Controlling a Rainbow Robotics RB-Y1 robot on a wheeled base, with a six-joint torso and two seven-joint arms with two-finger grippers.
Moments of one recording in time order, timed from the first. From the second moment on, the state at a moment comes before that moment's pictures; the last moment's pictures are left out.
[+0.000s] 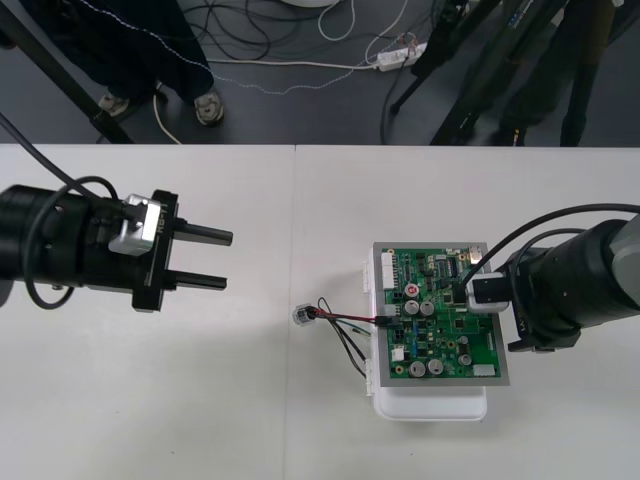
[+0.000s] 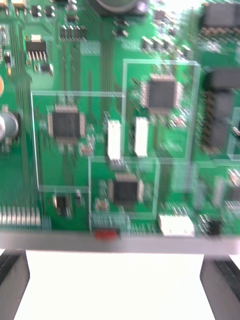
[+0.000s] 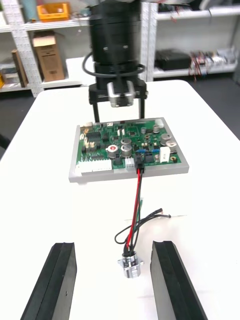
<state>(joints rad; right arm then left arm) -0.26 -0.89 0.28 -2.12 2.24 -1.57 -0.65 -0.27 0.96 -0.23 -1.86 -1.03 -1.14 -0.04</state>
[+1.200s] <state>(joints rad) -0.28 -1.02 -0.18 -2.04 1.22 -1.54 -0.60 -0.27 1.31 -0.01 -2.13 -1.04 -1.00 0.38</state>
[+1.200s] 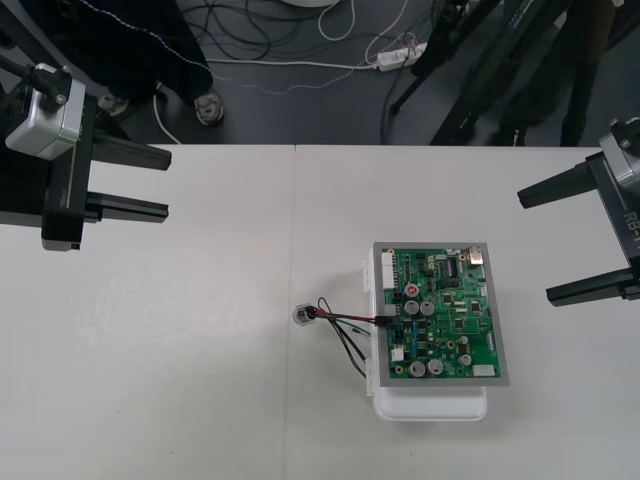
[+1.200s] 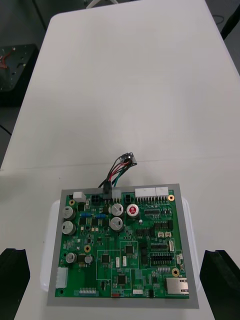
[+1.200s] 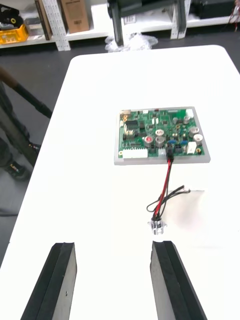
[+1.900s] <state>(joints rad) -0.28 -1.02 -0.18 -2.03 1.11 -1.48 -0.56 -0.27 1.30 -0.01 -2.13 -1.07 -1.00 0.38</state>
